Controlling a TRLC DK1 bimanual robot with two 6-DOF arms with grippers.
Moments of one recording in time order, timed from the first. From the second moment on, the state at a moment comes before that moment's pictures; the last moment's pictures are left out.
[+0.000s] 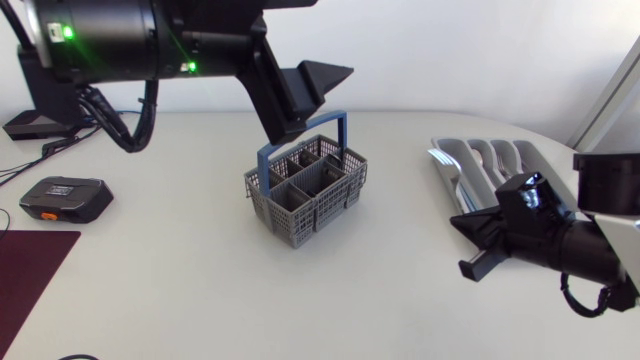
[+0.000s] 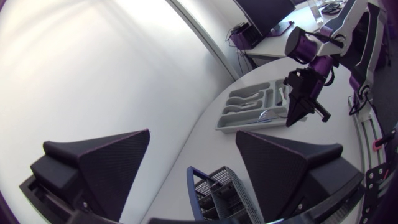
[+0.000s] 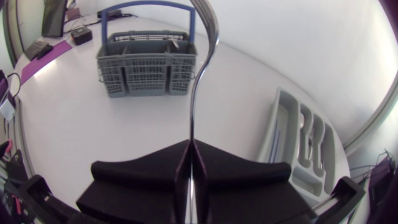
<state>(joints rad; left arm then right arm) -0.75 1.31 1.29 -0.23 0.06 0.73 0.11 0.94 0.49 -0.23 -0.26 -0.39</state>
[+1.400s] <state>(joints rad) -0.69 1.24 1.06 -0.17 0.03 0.66 -0.52 2.13 1.50 -0.24 -0.58 -0.48</state>
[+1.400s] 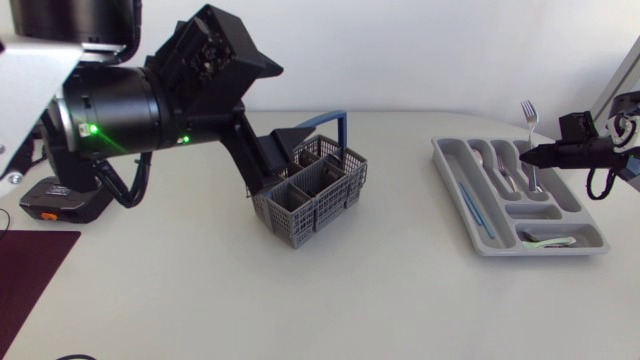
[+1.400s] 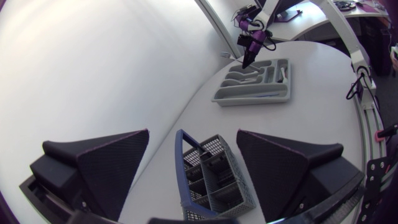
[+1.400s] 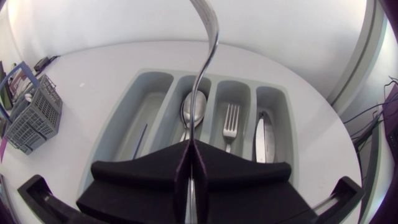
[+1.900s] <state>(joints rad) -0.69 1.23 1.05 -0.17 0.03 0.65 -0.55 2.32 1.64 -0.28 -0.60 -0.48</state>
